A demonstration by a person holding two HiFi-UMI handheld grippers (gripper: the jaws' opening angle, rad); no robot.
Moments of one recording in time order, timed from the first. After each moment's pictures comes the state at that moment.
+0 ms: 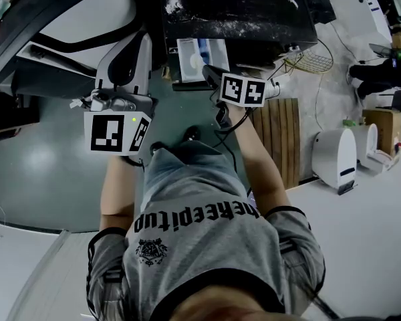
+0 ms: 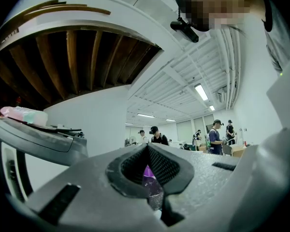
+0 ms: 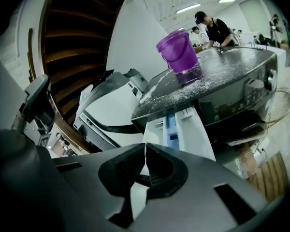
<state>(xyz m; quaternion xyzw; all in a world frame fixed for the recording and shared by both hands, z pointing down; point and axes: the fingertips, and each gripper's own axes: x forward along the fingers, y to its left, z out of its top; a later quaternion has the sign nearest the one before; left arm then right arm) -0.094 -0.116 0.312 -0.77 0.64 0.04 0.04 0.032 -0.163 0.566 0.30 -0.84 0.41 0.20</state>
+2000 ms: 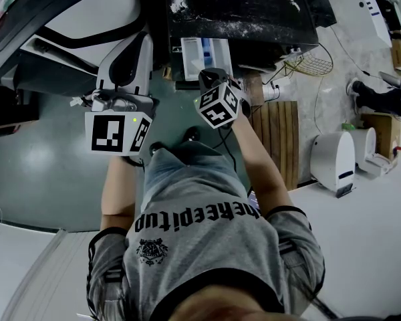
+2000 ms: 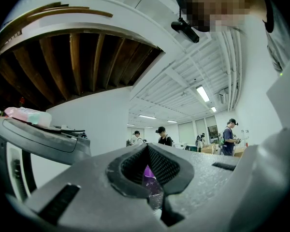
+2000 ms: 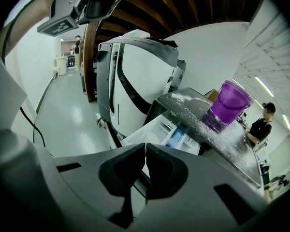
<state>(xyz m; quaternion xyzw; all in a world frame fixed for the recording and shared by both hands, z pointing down) -0.103 -0.100 0.310 -0.76 0.65 0.05 0.04 0.010 -0.130 0.582 0.23 -0.86 -0.04 0.45</state>
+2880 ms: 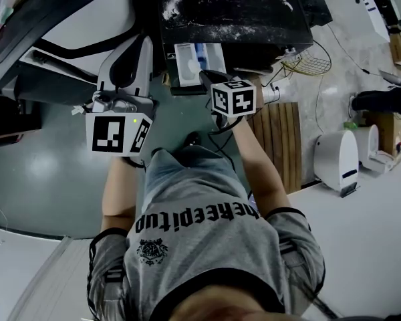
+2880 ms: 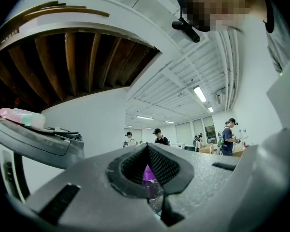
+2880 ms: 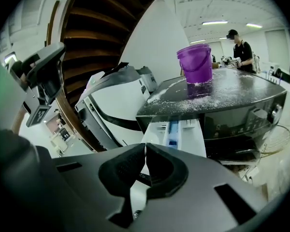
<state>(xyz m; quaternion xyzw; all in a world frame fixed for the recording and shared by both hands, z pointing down) -0.083 -0.113 0.300 -0.77 0.63 0.05 0.05 0.030 -0.153 0.560 0.29 -0.88 0.29 0.25</state>
